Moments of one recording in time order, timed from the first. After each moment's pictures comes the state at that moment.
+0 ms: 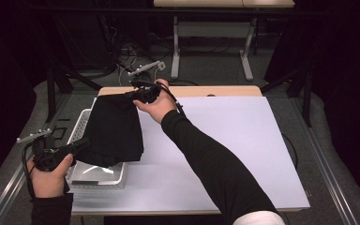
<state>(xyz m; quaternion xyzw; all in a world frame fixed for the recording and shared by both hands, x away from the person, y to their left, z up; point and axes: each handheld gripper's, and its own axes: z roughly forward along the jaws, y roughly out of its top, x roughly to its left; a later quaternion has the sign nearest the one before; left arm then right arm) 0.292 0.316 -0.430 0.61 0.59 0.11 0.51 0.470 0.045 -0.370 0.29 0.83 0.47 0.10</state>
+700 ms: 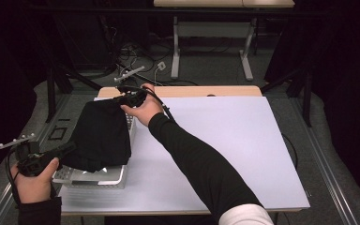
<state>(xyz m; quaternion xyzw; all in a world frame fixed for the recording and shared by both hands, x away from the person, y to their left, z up) 0.281 0.345 -0.435 0.60 0.62 0.13 0.49 0.474 0.084 -0.390 0.28 0.84 0.47 0.08</state>
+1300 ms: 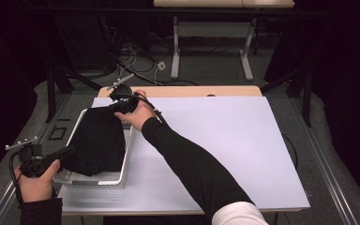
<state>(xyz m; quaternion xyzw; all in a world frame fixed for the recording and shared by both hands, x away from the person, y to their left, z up) 0.291 0.354 -0.460 0.60 0.65 0.12 0.46 0.473 0.108 -0.414 0.27 0.85 0.44 0.09</state>
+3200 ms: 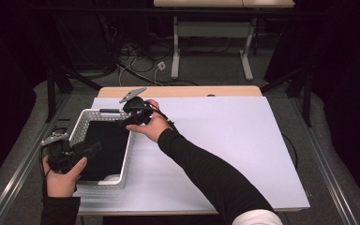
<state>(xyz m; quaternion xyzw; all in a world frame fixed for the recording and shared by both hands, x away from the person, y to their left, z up) 0.308 0.296 -0.464 0.65 0.59 0.16 0.45 0.452 0.070 -0.437 0.23 0.85 0.45 0.13</state>
